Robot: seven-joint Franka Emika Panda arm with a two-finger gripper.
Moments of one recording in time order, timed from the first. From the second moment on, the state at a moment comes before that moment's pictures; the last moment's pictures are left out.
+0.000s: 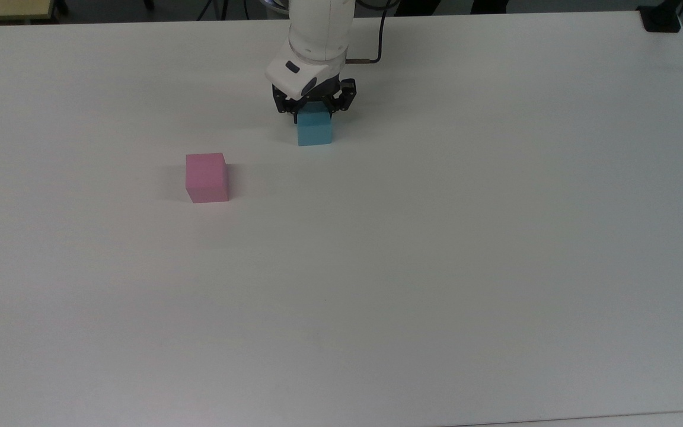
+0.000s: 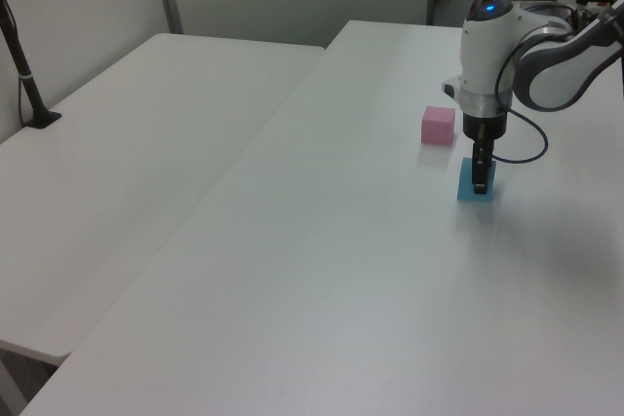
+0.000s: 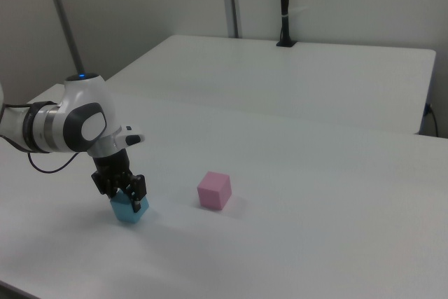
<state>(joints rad) 0.16 0.02 -0.01 -2.33 -0.11 2.30 0.11</state>
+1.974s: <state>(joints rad) -0.16 0.07 -0.03 -1.80 -0.03 2.02 -0.14</state>
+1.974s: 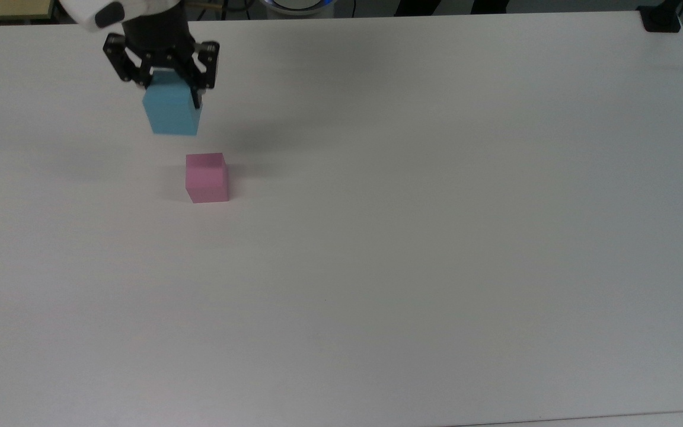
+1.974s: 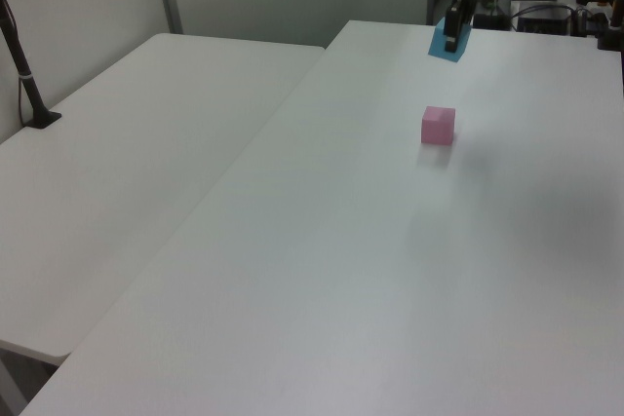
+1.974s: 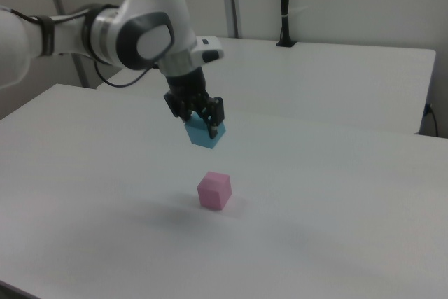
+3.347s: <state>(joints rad) -0.14 0.20 -0.03 -1.93 -0.02 2.18 -0.19</state>
